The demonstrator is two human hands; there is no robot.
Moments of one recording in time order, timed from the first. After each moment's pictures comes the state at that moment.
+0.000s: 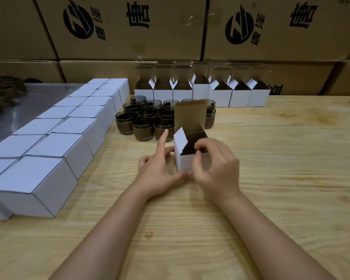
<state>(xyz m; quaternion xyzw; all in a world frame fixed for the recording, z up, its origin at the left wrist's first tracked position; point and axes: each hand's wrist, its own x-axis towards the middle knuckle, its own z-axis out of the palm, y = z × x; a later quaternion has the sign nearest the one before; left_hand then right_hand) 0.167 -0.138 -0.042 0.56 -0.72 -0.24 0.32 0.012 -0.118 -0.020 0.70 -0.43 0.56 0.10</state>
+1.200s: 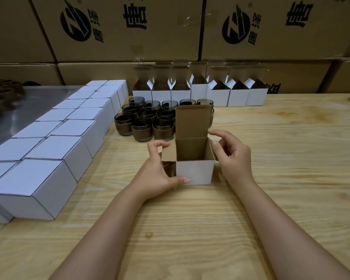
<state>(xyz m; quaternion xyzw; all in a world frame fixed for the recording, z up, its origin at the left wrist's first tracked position) 0.175 -0.132 -0.040 0.50 -0.70 -0.34 0.38 -0.030 -0.144 -0.026 0.65 -0.45 0.59 -0.16</state>
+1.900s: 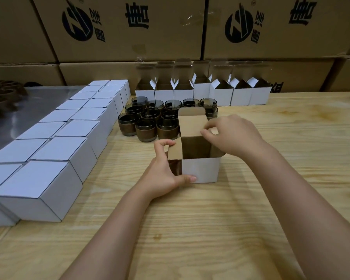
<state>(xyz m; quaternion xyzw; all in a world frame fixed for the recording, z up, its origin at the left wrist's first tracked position) 0.175 -0.137 -0.041 0.49 -0.70 -0.35 0.38 -0.016 -0.165 0.048 0.76 -0.62 0.16 0.04</state>
